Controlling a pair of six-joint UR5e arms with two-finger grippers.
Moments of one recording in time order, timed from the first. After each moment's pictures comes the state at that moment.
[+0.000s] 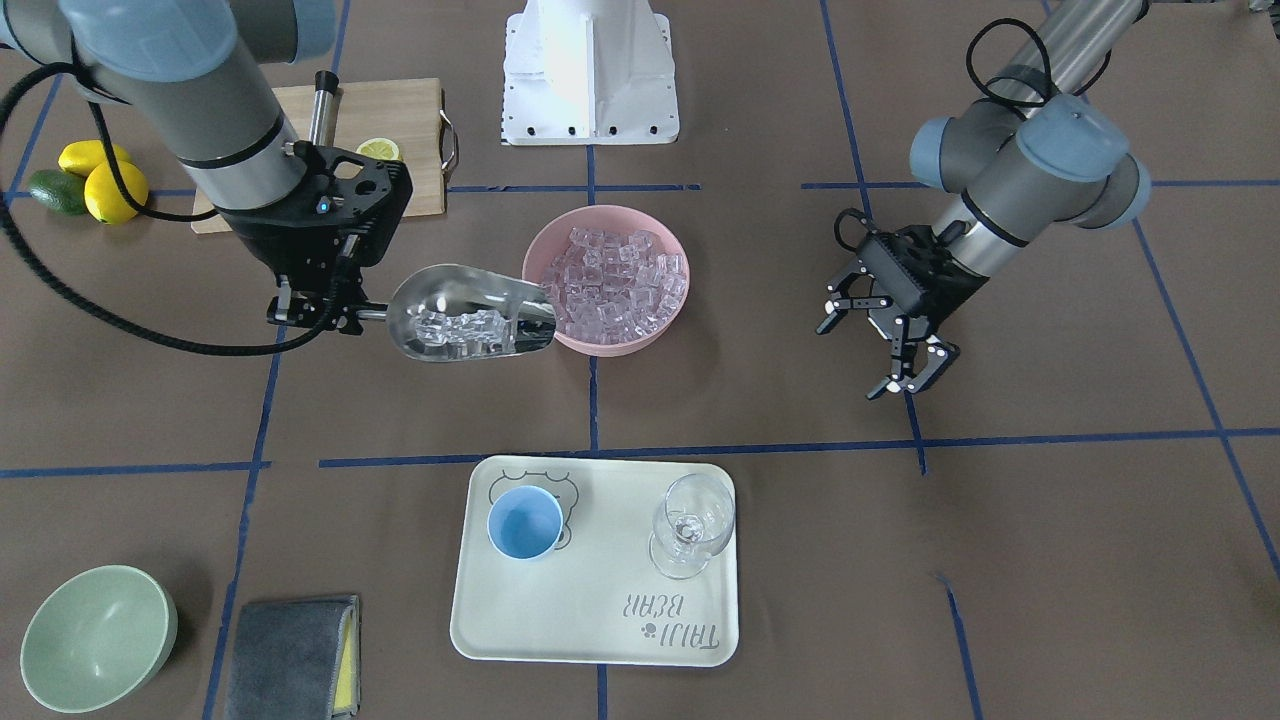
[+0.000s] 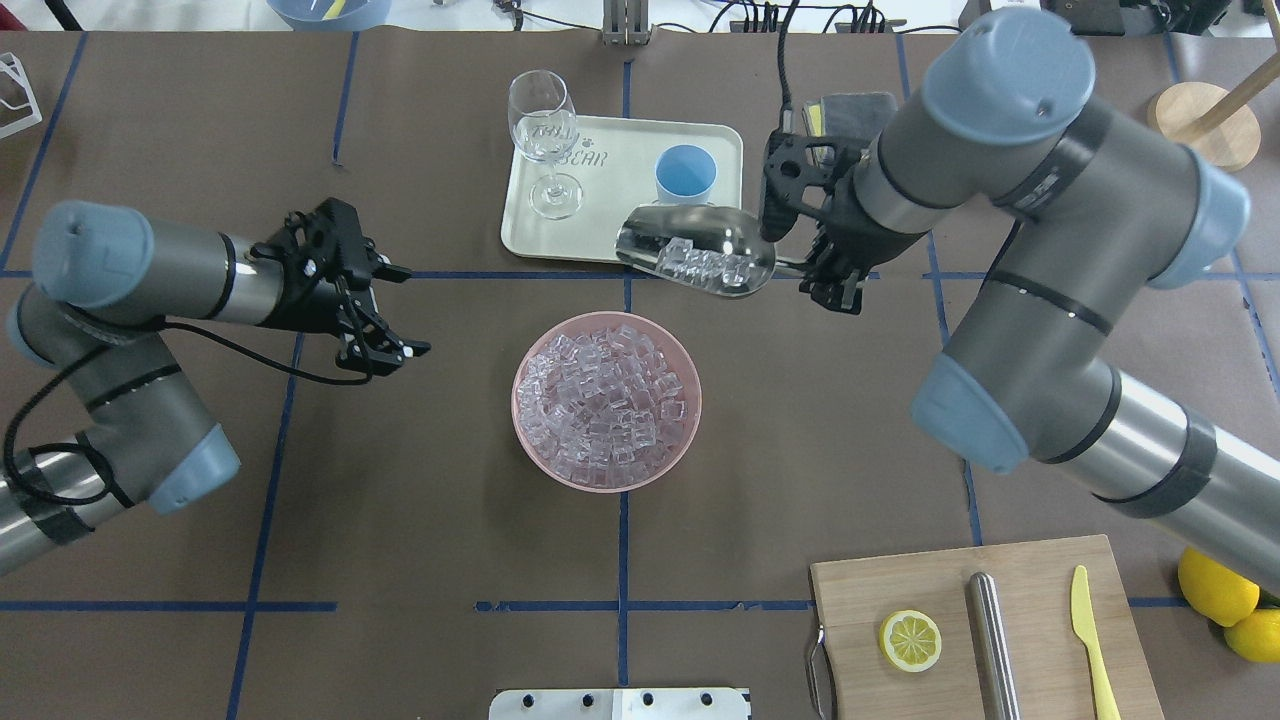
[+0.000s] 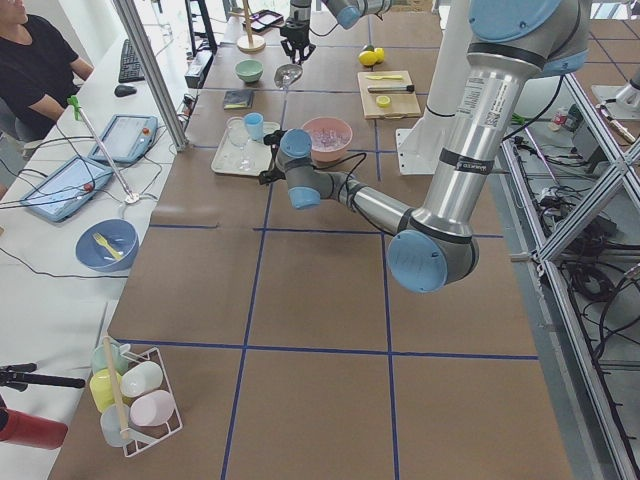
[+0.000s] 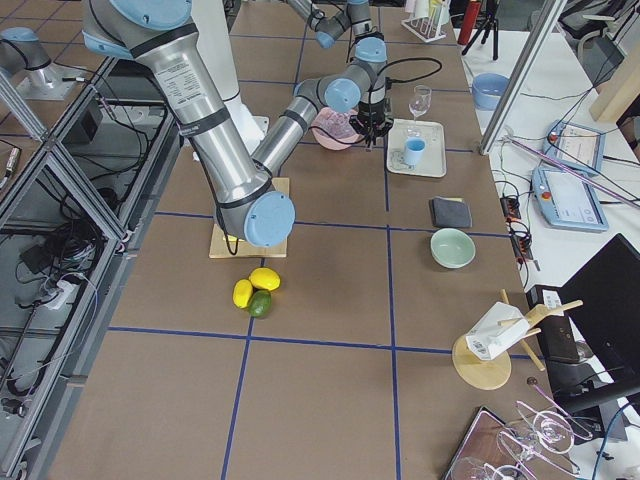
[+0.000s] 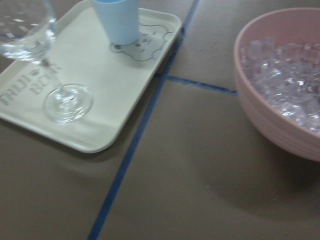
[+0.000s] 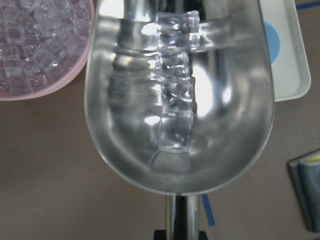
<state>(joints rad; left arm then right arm) -0.86 -1.88 -1.60 -2.39 -2.06 -0.10 0.88 -1.02 1.90 -1.76 2.08 -0.36</state>
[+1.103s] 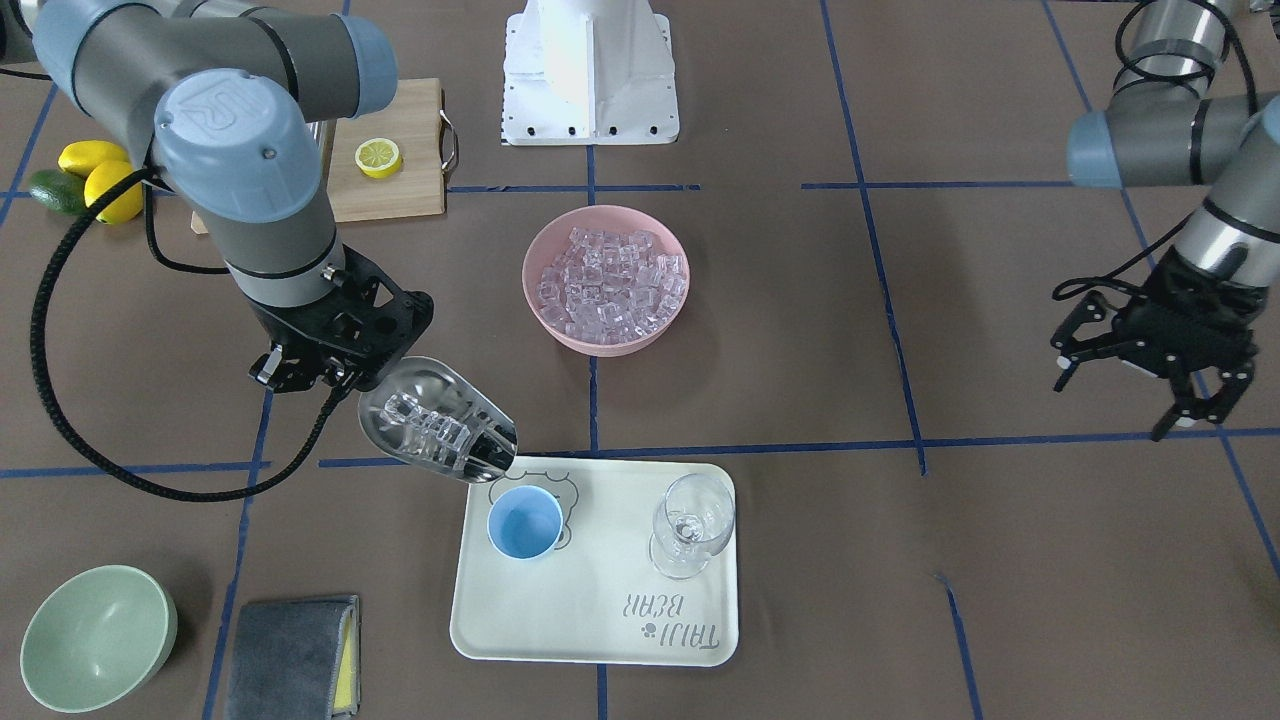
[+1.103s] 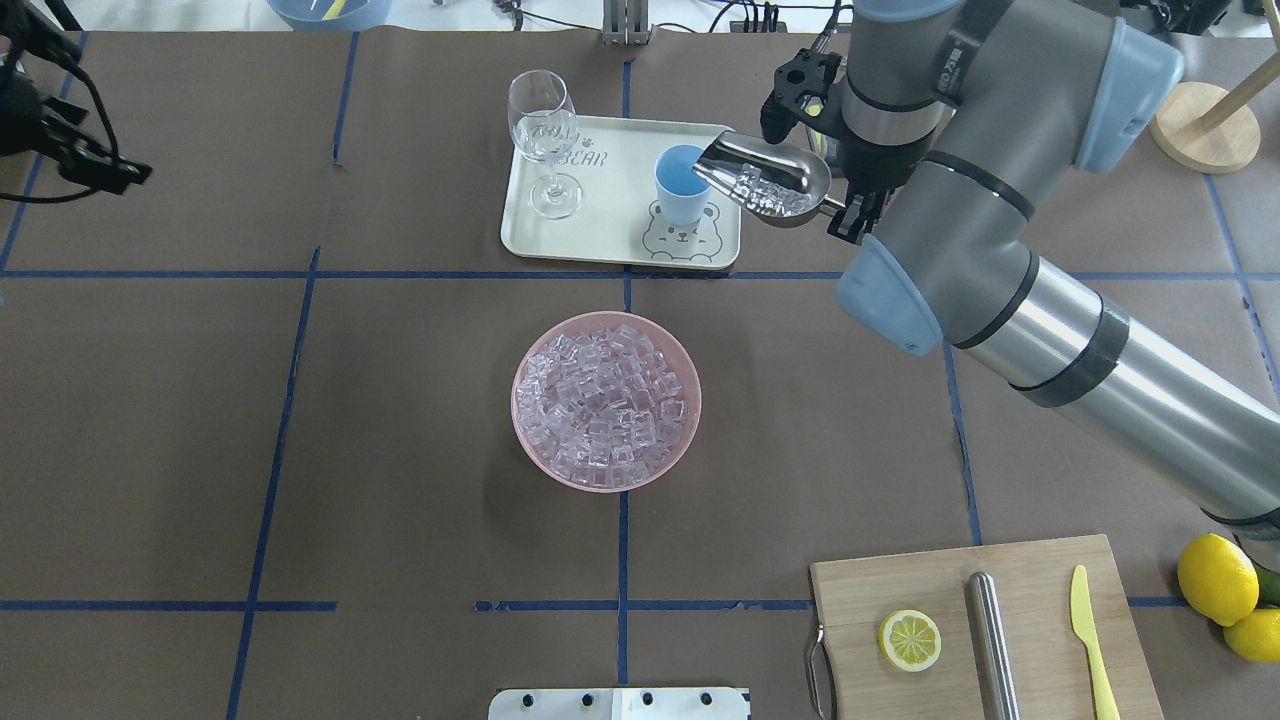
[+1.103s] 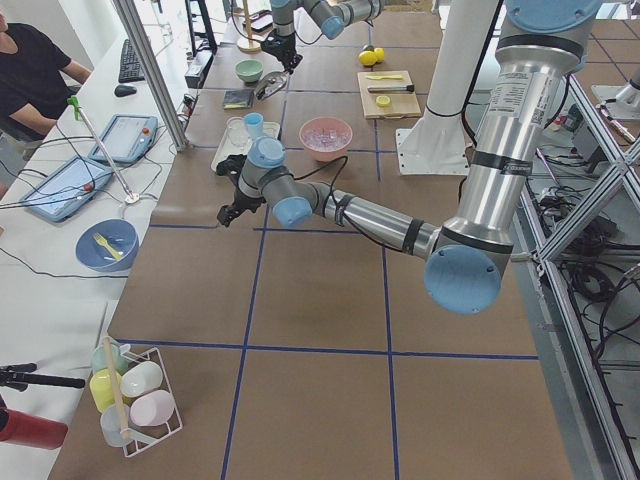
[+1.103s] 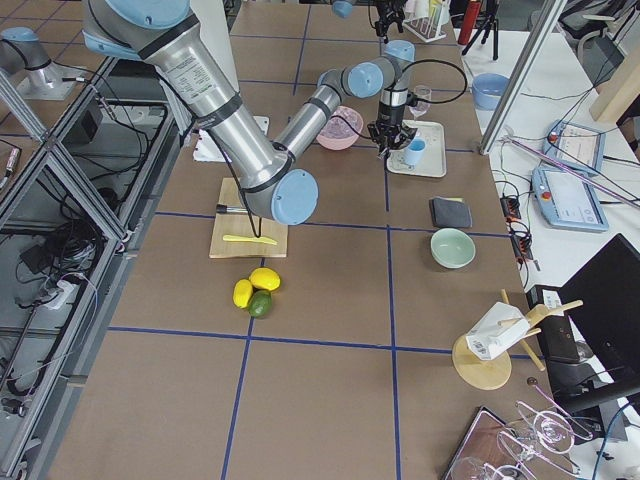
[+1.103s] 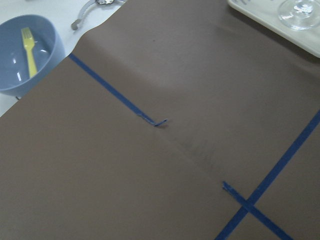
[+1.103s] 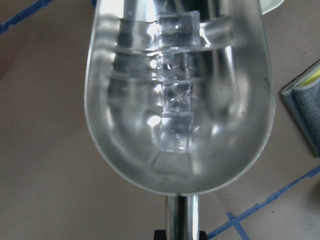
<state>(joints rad) -1.19 -1.79 -1.69 -2.06 -2.06 -0.10 0.83 -0.85 1.68 -1.99 1.99 -0.15</state>
